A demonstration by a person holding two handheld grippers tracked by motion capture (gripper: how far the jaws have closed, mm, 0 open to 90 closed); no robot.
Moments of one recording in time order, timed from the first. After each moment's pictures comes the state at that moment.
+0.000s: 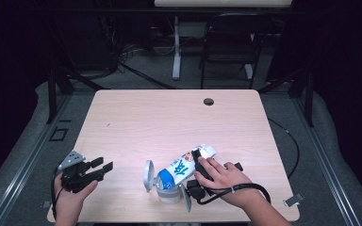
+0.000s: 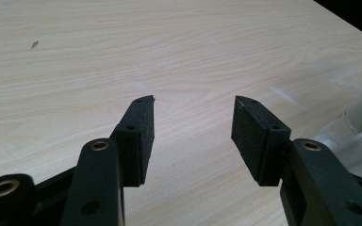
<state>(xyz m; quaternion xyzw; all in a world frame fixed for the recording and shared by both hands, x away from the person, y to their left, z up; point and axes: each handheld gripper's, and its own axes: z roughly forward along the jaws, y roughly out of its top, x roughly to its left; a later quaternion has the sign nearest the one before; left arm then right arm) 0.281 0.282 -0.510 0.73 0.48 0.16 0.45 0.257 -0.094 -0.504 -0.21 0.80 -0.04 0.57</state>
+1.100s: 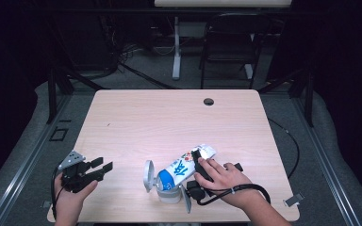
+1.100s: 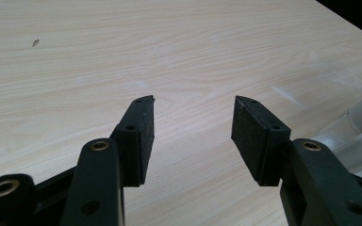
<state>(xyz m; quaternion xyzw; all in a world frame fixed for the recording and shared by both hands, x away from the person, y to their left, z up) 0.282 0.283 -0.511 0.73 0.48 0.16 0.45 0.255 -0.093 -0.503 -0.22 0.79 -0.05 0.57</state>
